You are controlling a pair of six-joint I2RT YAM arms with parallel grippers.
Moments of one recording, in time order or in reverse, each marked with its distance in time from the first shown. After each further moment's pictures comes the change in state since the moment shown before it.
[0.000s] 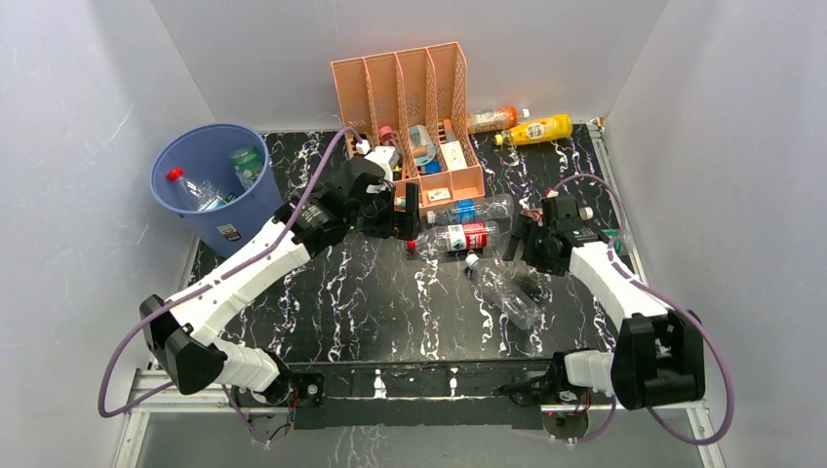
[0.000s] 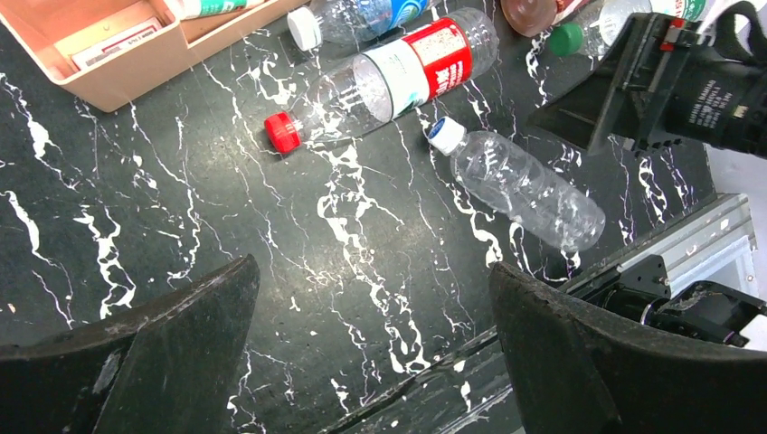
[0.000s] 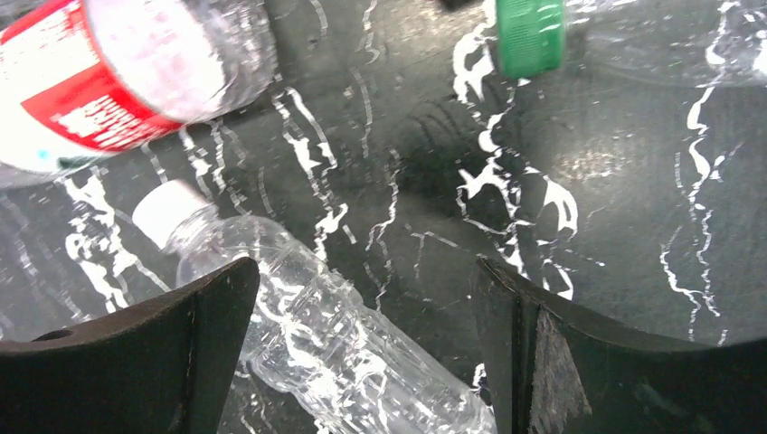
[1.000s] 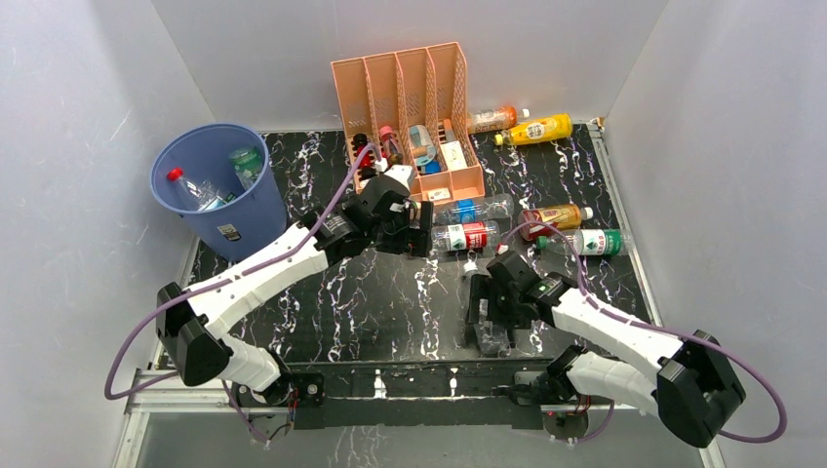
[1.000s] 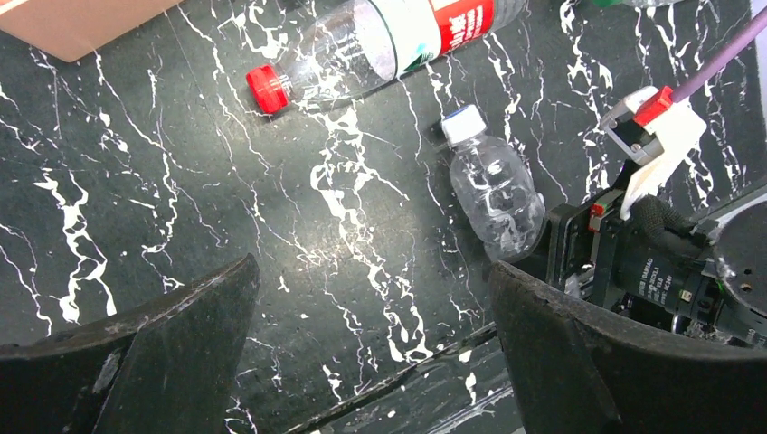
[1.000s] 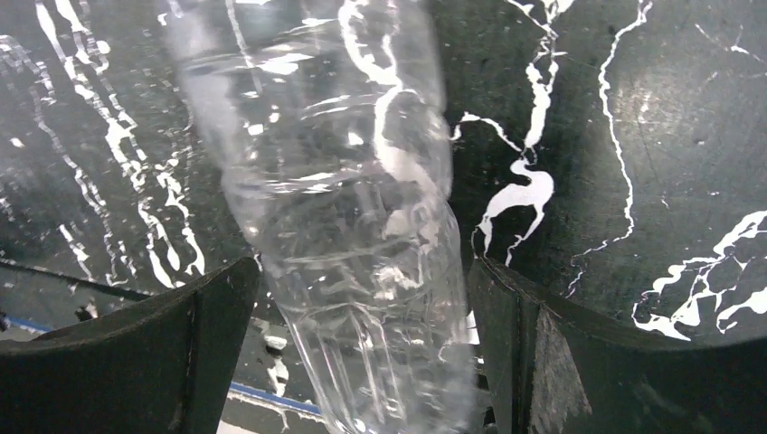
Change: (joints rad) left arm -0.105 0.050 -0.041 -0.005 -0.088 -0.063; right arm 0.558 -0.254 -0.253 -0.061 0.008 0.325
